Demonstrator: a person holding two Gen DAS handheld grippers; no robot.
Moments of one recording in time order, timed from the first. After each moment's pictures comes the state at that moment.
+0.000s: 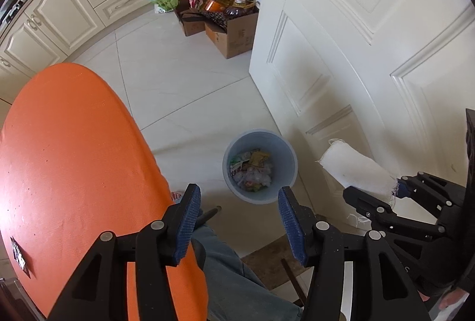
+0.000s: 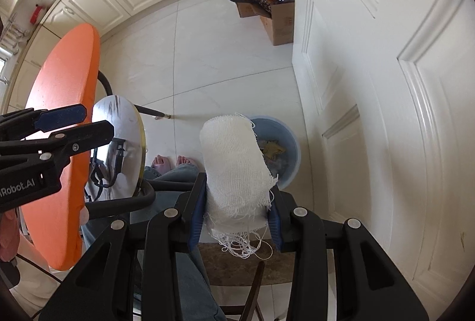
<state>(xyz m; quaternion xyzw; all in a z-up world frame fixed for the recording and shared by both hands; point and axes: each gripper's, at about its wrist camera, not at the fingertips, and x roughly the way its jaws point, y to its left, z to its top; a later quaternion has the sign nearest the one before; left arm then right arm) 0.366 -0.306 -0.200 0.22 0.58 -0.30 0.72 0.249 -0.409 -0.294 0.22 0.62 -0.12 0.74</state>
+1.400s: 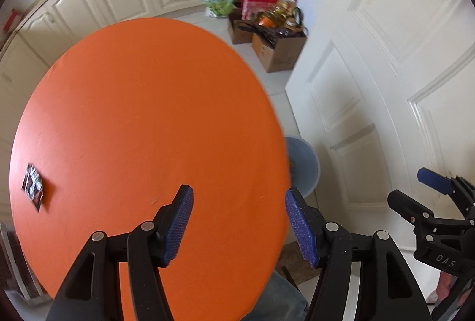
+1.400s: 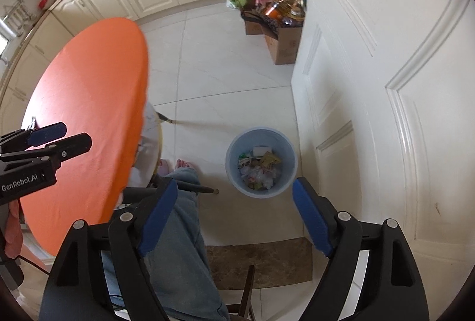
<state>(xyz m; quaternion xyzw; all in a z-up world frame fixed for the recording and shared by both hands) 0.341 -0.156 -0.144 0.13 0.57 -0.23 0.78 0.243 -0.332 -0.223 0.16 0.60 -0.12 0.77</state>
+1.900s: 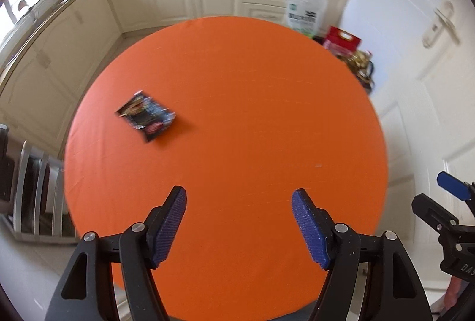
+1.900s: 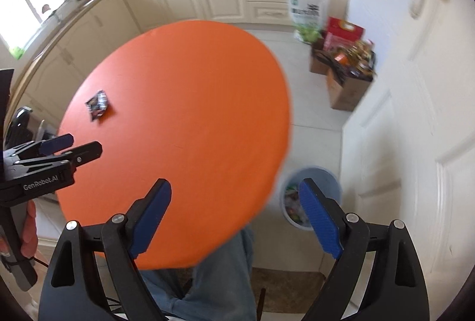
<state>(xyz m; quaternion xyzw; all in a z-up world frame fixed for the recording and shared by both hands) 0.298 0.038 -0.112 0.03 0.54 -0.08 0.84 0.300 -0.171 -0.178 0.07 0.55 0.01 0.83</state>
